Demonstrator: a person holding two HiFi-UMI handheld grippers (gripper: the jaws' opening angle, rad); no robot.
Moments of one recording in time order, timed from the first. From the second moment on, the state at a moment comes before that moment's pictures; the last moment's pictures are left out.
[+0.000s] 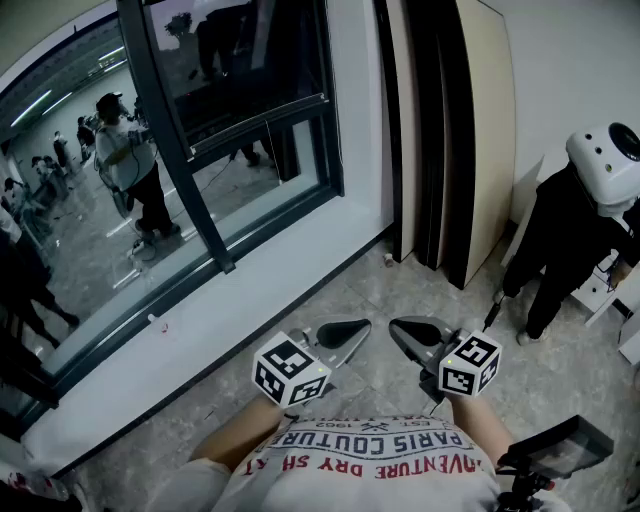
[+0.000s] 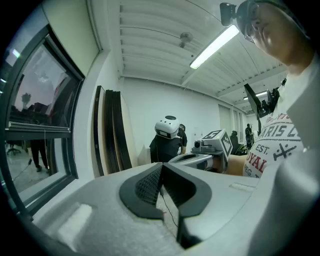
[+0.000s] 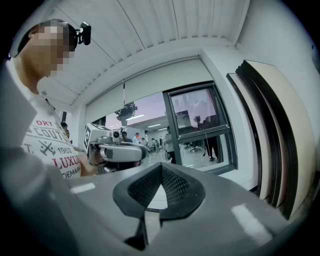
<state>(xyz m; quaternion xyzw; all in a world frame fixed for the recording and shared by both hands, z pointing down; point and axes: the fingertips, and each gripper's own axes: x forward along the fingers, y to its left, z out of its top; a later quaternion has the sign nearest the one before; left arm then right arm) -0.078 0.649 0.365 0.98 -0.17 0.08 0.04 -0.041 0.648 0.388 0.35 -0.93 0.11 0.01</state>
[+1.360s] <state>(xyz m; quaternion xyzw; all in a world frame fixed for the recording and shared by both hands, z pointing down) -0.069 0.625 0.375 0.98 -0.16 0.09 0.06 -0.029 0.623 0.394 0.36 -0.92 0.14 -0.04</state>
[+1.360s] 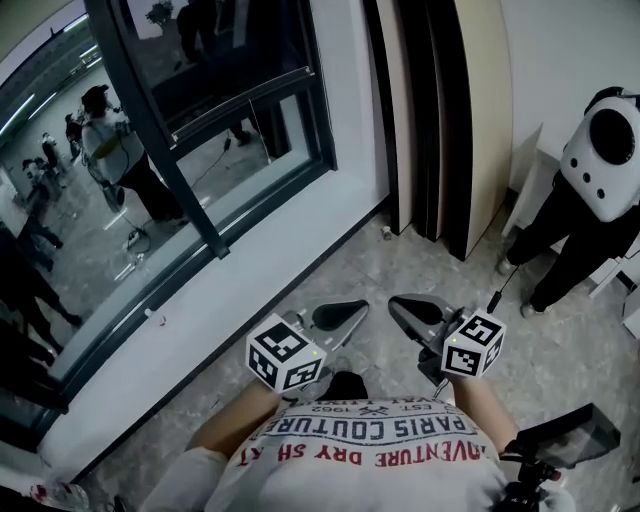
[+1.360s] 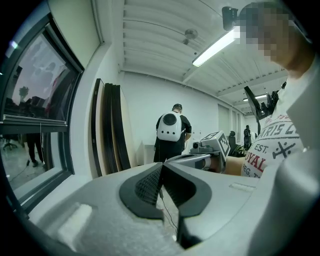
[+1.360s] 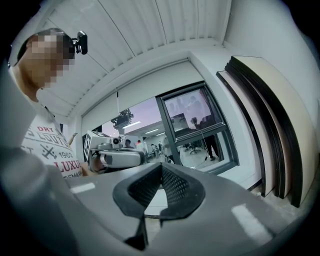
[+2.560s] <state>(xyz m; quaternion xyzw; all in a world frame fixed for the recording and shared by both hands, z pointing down) -0.114 0.226 0.393 0.98 -0.17 0.05 0.10 -0.064 0.242 0.411 0.37 -0.91 0.17 -0.02</state>
